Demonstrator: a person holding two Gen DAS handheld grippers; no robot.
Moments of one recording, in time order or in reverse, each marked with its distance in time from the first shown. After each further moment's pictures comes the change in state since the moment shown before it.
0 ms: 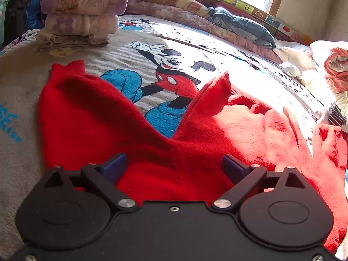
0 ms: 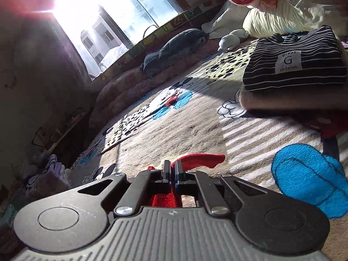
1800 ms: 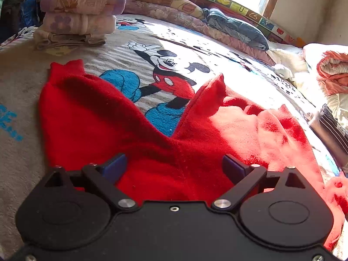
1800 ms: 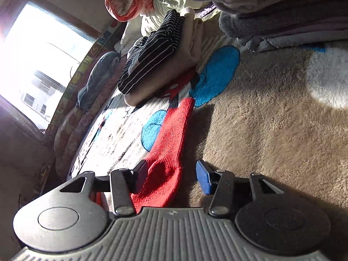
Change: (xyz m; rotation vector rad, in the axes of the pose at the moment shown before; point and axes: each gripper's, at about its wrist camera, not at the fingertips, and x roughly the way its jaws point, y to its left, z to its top) left arm -0.012 0.007 0.001 0.003 -0.011 -0.049; right arm -0.106 -0.101 -0.085 0.416 -0.034 -0.192
